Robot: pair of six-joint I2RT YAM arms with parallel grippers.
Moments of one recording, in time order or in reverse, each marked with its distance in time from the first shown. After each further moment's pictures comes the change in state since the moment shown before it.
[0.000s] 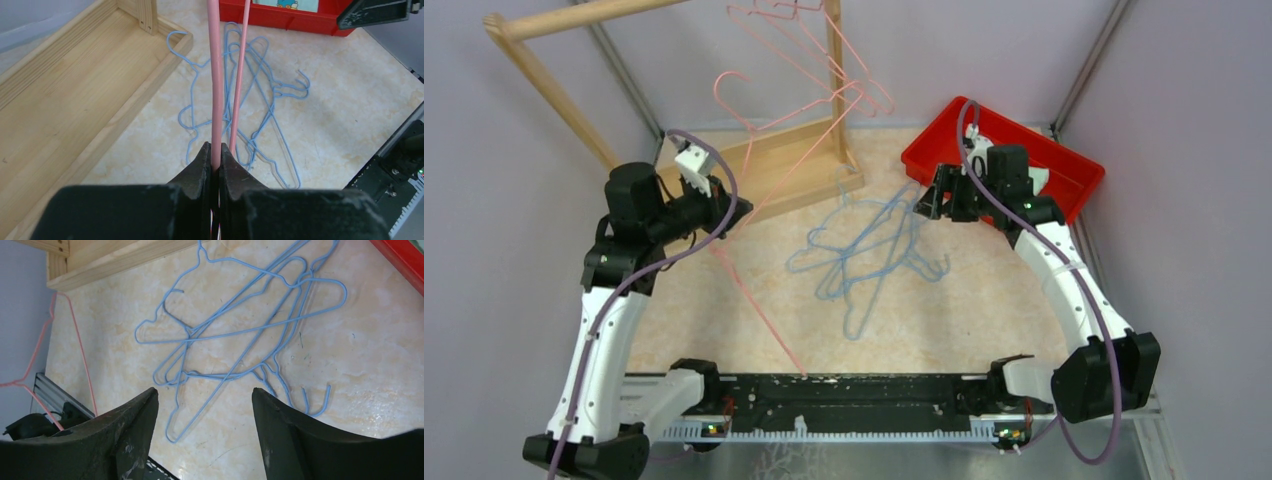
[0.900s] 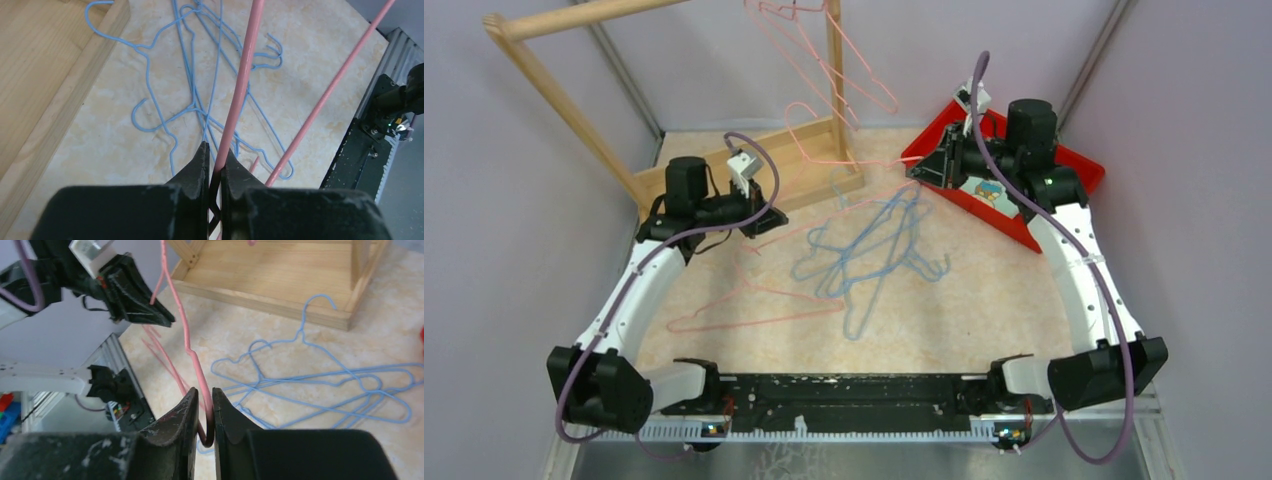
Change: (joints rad) left arm -0.022 0.243 -0.187 0.257 0.257 0.046; right arm -0.010 0.052 0.321 0.017 -0.474 -0.113
